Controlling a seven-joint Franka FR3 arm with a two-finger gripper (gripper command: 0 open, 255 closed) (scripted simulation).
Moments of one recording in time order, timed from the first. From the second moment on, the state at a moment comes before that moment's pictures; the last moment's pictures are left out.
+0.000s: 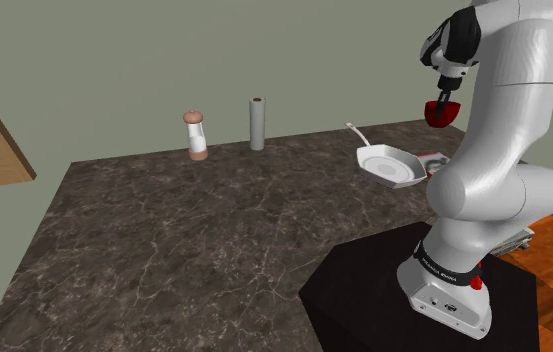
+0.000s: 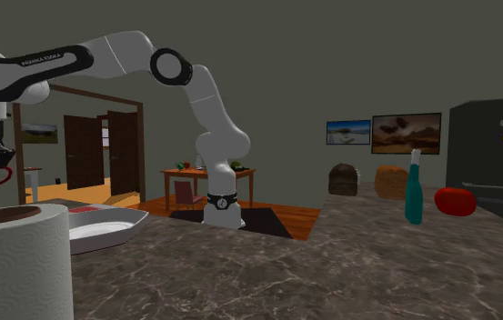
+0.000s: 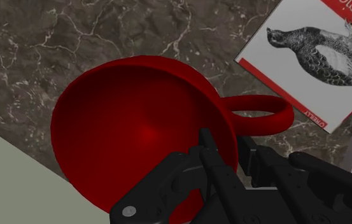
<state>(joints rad) -0.78 0.46 -0.57 -1.62 0.16 2.10 -1.43</state>
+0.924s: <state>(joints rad) -0.80 0.55 -0.53 -1.69 0.20 2.25 -1.45</state>
